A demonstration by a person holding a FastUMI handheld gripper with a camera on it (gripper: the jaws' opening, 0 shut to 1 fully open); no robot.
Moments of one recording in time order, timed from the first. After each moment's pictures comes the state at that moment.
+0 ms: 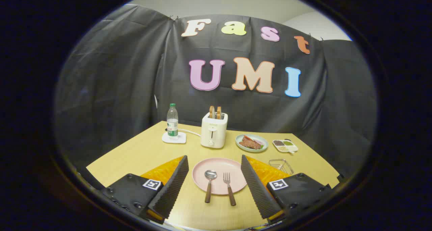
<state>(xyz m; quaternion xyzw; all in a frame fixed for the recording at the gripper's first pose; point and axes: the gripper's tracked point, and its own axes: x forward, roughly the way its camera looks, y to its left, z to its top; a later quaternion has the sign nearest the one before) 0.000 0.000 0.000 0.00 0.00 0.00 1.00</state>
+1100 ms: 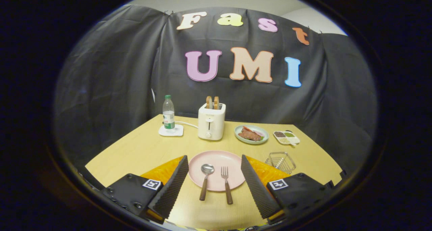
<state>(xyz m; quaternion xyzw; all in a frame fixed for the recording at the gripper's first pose) 0.018 -0.017 -0.024 0.00 0.04 0.01 1.00</state>
